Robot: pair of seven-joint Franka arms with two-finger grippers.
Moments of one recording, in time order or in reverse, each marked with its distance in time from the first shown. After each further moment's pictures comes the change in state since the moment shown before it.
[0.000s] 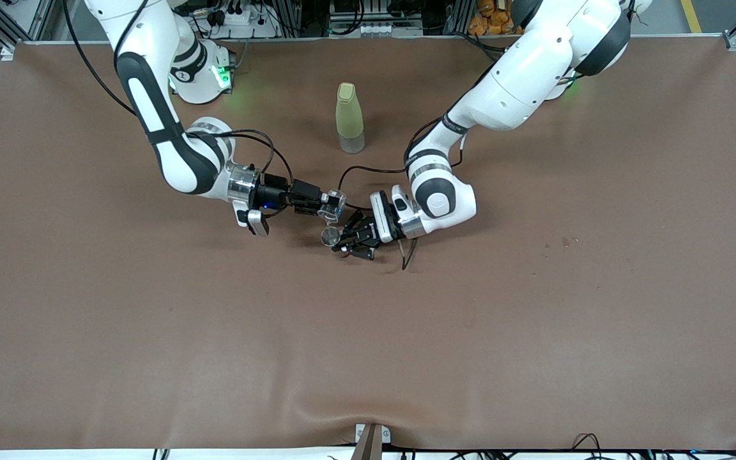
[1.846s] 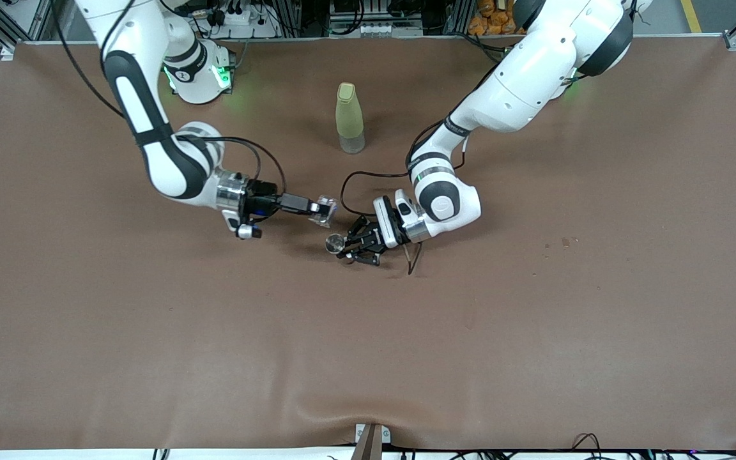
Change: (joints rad) left arm 0.018 -0.006 0.007 0.013 -0.002 0.033 0.000; right arm -0.095 -0.006 -0.023 0.055 -0.237 -0.043 0.255
